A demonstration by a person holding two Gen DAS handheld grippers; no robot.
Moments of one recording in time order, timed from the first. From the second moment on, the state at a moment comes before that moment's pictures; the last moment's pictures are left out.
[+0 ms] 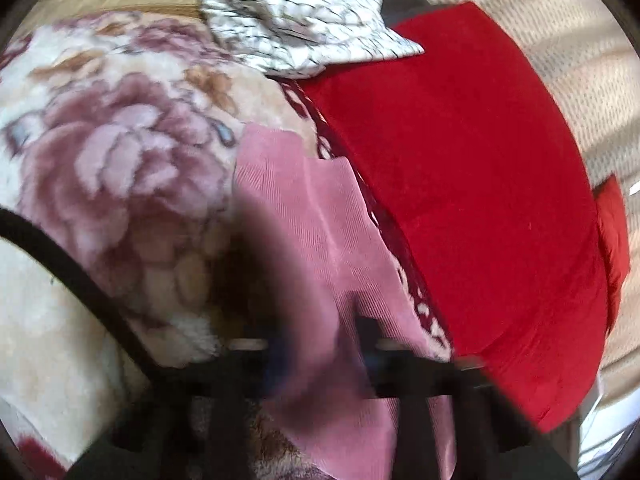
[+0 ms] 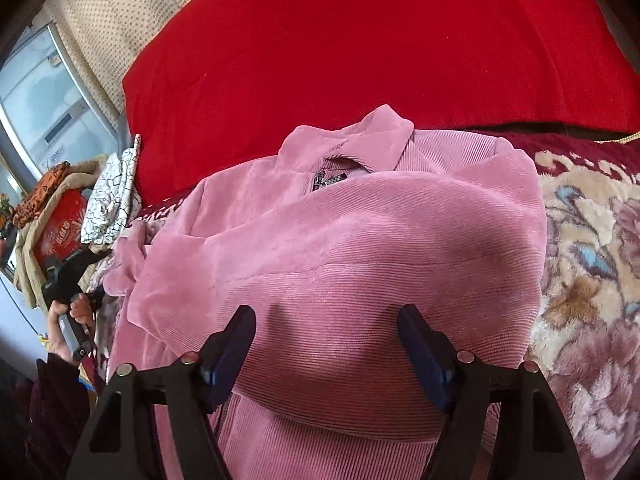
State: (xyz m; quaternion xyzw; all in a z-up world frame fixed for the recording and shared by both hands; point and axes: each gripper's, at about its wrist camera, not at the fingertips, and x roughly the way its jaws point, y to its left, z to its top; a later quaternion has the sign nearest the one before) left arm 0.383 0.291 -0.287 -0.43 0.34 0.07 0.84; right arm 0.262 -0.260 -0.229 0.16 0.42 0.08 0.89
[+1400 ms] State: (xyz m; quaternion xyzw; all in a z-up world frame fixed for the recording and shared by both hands) left arm 0.308 0.125 -0.205 -0.27 0.34 -0.08 0.90; right arm 0.283 -0.250 -0.211 0.25 0.38 0.21 0.86
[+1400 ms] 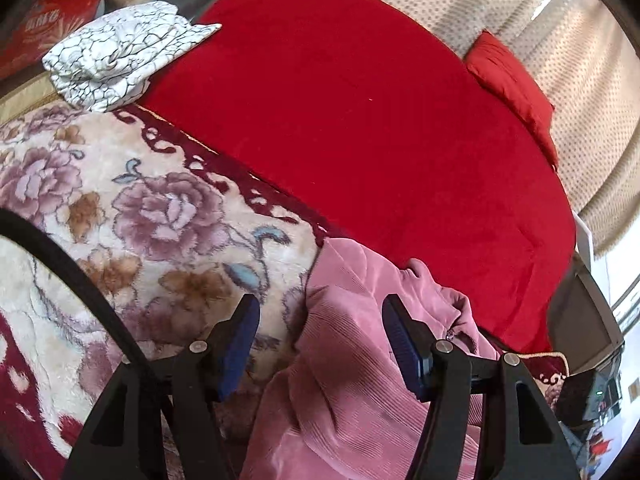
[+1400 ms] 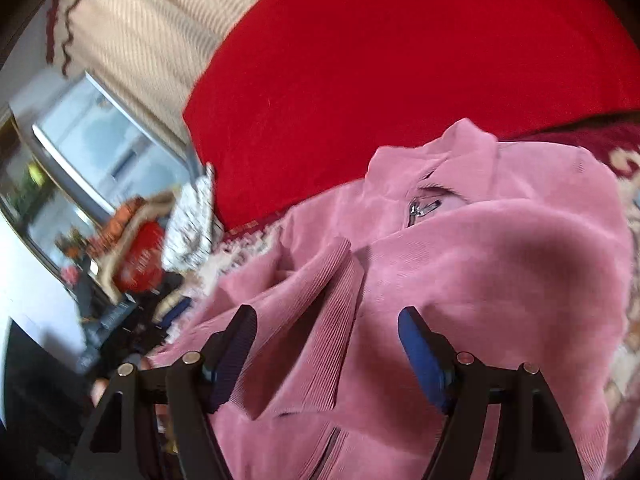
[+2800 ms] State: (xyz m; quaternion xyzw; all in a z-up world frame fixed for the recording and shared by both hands) left arm 0.319 0.096 -0.215 -0.19 0.37 -0.06 0.91; right arm 0.271 -0.311 -0.205 0.35 0.38 0.15 0.84
